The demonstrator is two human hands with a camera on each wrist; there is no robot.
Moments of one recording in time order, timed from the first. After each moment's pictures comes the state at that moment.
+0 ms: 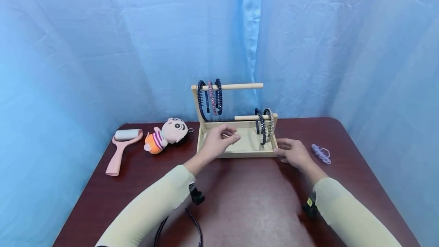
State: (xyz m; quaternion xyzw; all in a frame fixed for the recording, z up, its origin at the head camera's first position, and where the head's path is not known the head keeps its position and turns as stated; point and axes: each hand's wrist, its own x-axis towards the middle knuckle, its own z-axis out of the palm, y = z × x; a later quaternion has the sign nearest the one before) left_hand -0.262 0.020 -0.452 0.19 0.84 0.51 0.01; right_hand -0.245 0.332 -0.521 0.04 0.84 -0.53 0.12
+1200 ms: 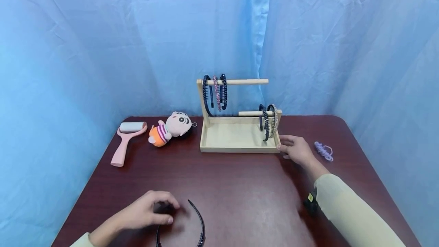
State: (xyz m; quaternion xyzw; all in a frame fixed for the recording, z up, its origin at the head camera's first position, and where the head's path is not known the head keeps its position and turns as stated) left_hand -0.108 -0.197 -0.492 0.32 0.81 0.44 0.20; right_hand -0.246 0.330 -0.518 0.05 0.85 -0.51 0.14
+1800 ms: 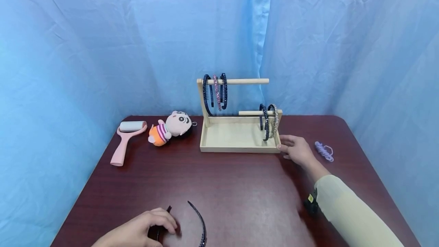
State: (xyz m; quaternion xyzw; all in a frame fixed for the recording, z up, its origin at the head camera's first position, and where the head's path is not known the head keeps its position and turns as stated) left_hand -0.074 -0.213 -0.516 0.36 0.77 0.44 0.28; right_hand -0.244 0.327 -0.516 0.05 0.84 -0.52 0.14
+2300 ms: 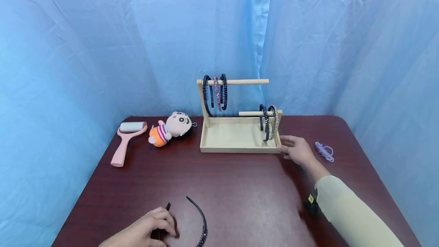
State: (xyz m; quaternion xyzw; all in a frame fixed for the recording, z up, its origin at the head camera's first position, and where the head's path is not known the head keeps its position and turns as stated) left_hand -0.071 -0.211 -0.531 0.38 0.82 0.37 0.21; right_hand -0.244 0.328 -0.517 0.04 0.84 -0.52 0.13
